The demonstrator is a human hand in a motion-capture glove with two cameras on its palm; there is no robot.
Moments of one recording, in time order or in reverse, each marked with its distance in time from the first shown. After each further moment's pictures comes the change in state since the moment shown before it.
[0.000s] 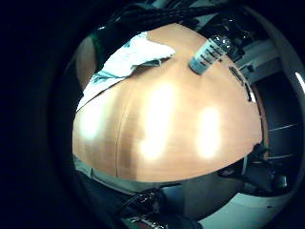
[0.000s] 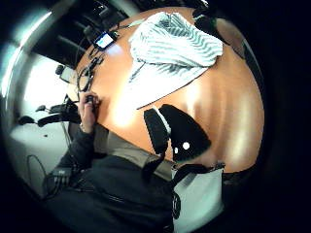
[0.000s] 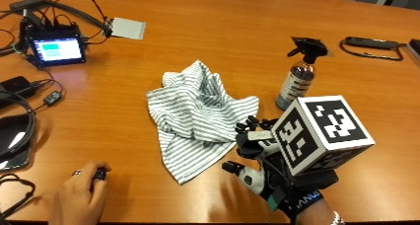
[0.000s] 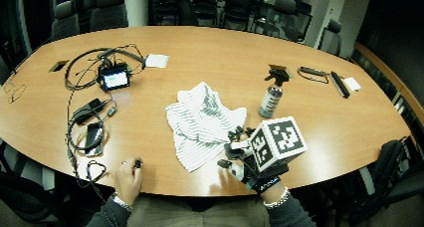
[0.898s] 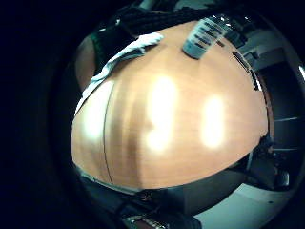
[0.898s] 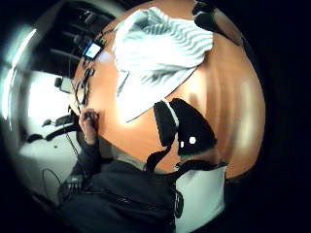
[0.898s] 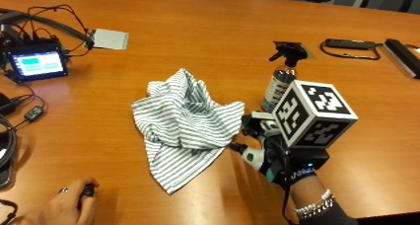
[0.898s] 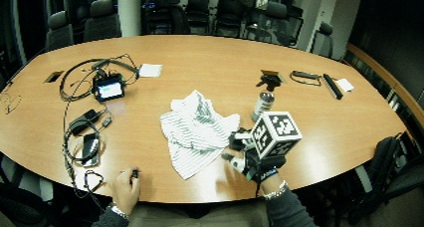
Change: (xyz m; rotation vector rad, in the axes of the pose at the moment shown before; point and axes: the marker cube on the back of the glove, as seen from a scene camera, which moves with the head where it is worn) arm 0.037 -0.046 0.026 -0.099 -0.047 0.116
